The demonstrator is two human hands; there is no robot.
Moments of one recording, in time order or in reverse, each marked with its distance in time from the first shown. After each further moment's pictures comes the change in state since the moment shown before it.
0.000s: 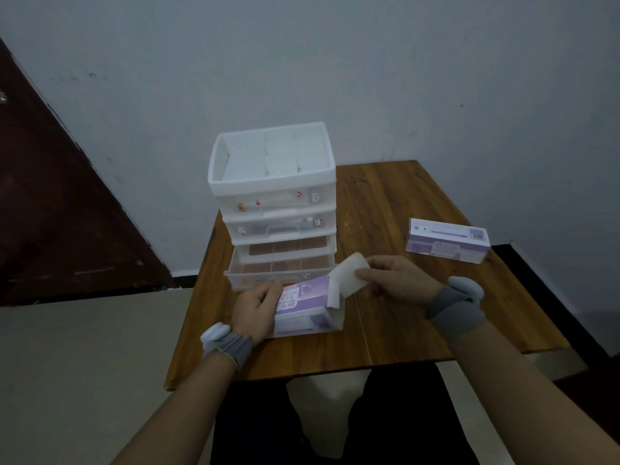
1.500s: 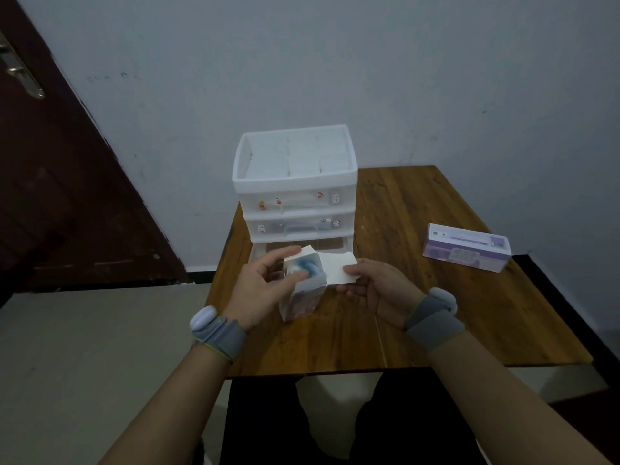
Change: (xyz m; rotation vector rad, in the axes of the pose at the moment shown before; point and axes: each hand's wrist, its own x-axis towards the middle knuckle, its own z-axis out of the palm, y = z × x) left_hand -0.007 0.063 -0.052 -0.312 -0.144 0.146; right_hand 0.012 -0.017 0.060 0.674 -0.074 0.068
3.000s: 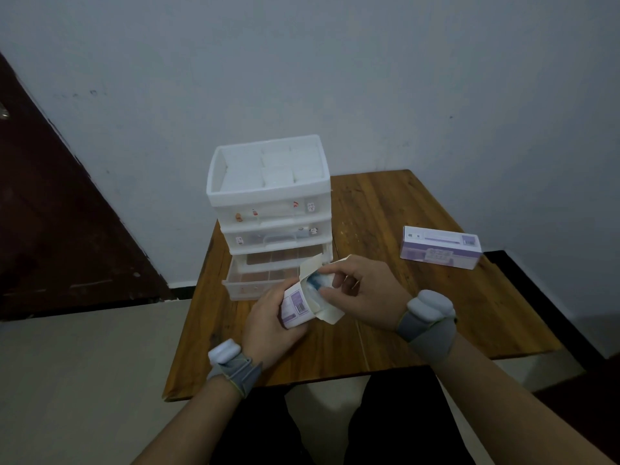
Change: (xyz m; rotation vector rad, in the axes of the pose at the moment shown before) left_hand -0.015 -0.049 0.050 0.481 0.063 0.174; right_hand -0.027 -0.007 -0.011 -1.203 0.124 -0.763
